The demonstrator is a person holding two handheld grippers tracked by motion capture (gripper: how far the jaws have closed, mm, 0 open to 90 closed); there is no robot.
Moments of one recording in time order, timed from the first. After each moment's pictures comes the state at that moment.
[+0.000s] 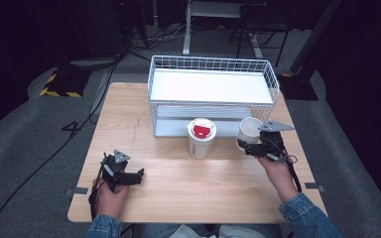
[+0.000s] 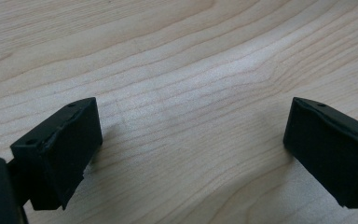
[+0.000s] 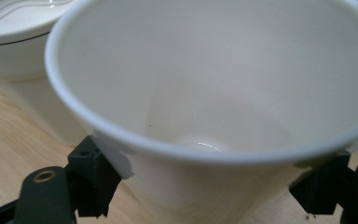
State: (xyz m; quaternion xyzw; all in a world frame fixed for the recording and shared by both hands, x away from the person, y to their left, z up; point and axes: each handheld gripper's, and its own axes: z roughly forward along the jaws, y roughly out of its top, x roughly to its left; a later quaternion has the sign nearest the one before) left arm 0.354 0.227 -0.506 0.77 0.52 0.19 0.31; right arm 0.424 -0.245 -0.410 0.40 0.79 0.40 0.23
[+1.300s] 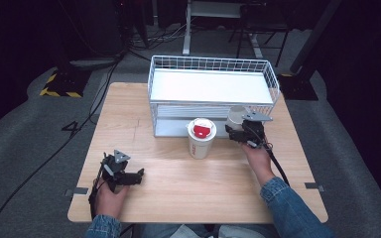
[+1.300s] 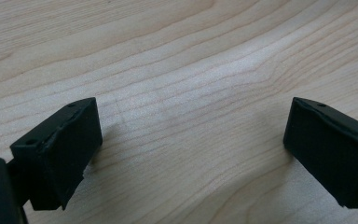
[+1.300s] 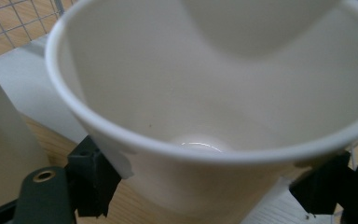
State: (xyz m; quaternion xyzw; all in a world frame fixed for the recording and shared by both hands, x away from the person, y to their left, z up) left arm 0.355 0.227 -0.506 0.77 0.52 0.19 0.31; right arm 0.482 -0.210 -0.445 0.42 0.76 0.42 0.28
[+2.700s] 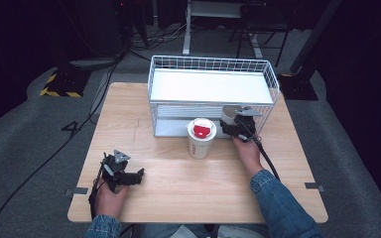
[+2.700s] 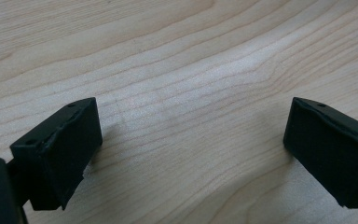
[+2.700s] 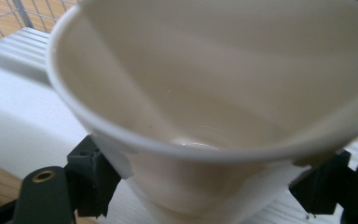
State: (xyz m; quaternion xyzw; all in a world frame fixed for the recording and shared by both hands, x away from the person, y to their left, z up) left arm 0.355 0.227 -0.506 0.77 0.52 0.19 0.31; right arm 0.520 -0.196 -0.471 0.45 0.74 0.41 0.28
